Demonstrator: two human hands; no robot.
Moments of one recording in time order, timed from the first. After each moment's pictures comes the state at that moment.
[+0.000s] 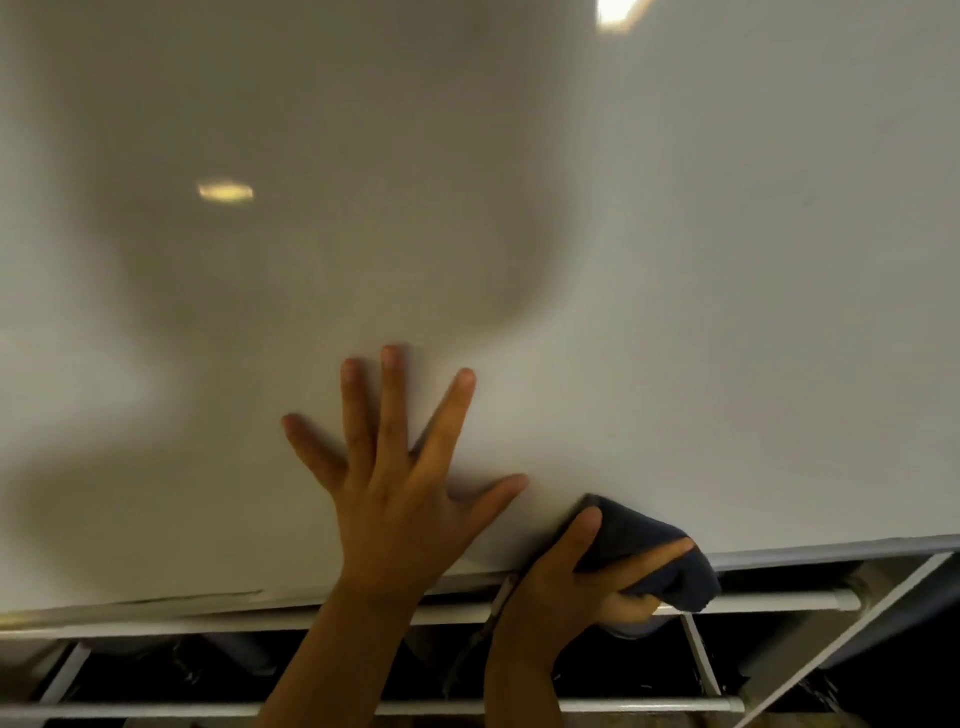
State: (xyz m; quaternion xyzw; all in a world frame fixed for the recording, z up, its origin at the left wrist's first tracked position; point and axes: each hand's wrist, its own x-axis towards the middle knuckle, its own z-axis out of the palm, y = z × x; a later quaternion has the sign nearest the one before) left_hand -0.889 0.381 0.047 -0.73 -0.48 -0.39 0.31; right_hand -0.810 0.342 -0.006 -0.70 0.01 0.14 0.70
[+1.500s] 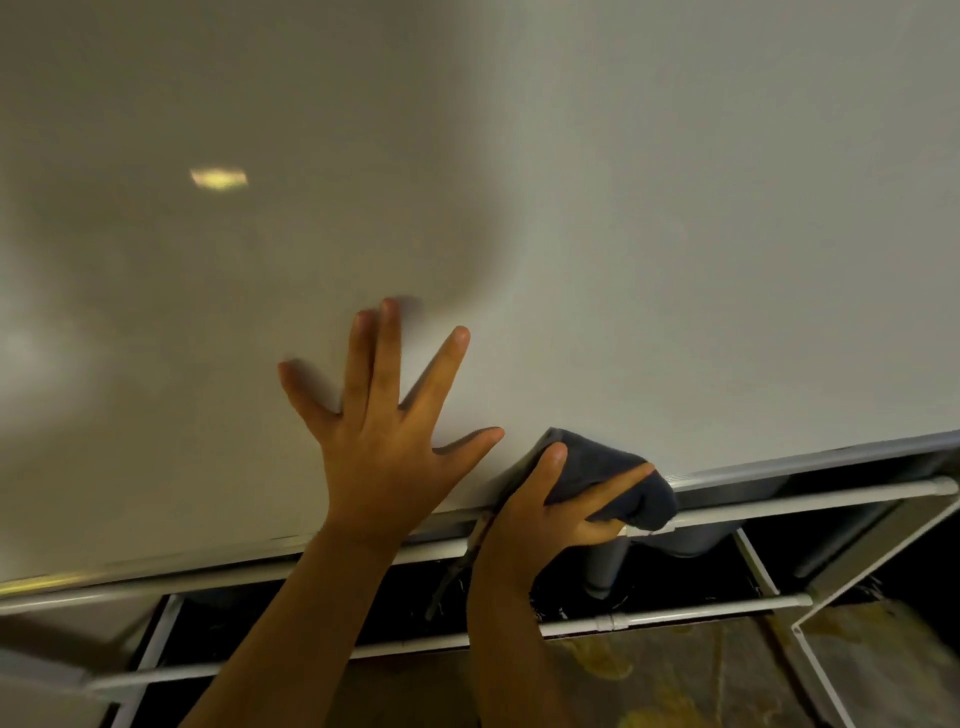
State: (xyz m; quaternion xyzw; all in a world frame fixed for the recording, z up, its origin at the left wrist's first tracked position) left_hand -1.068 0.398 0.024 -0.75 -0.40 -0.37 0.36; right_hand -0.989 0.352 -0.020 -0.63 0.00 0.15 0.76
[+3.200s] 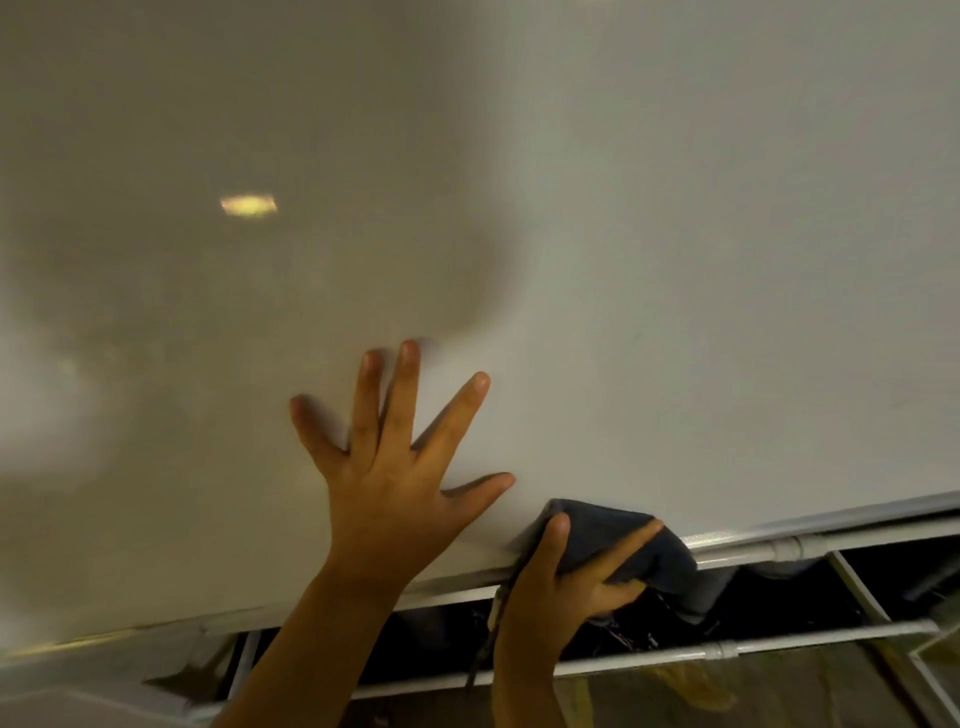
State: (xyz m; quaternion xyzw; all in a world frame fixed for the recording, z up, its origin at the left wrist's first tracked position) left_hand -1.226 0.437 0.055 -0.77 -0.38 -0.34 0.37; right_hand -1.154 0.378 -0.022 -0.69 -0.05 0.19 0.70
